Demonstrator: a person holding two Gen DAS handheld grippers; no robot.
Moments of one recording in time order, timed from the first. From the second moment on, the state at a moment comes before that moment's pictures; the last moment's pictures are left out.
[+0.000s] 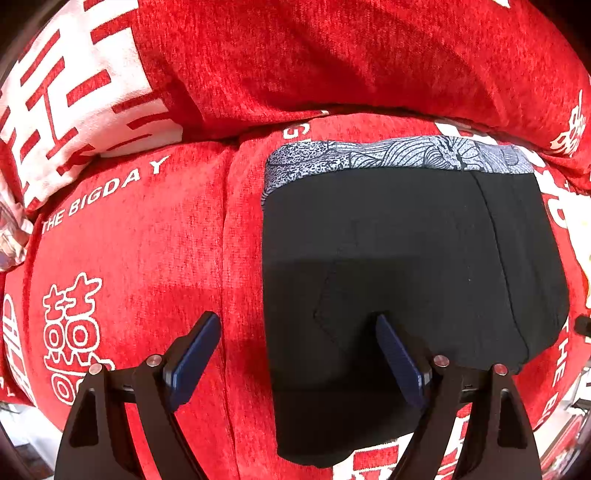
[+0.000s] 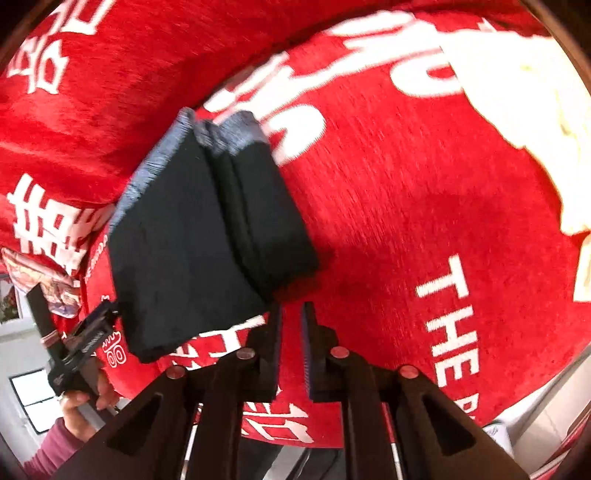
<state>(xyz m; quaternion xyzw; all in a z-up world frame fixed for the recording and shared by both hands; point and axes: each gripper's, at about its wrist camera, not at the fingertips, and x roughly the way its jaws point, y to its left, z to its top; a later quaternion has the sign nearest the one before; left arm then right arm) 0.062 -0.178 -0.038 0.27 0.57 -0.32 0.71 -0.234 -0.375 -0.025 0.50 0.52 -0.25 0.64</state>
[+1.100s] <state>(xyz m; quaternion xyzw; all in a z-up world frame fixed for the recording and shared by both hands) 0.087 -0.174 -0.027 0.25 0.55 -0.29 0.74 -0.156 -0.339 -0.029 0.37 0.58 -0.19 0.70</state>
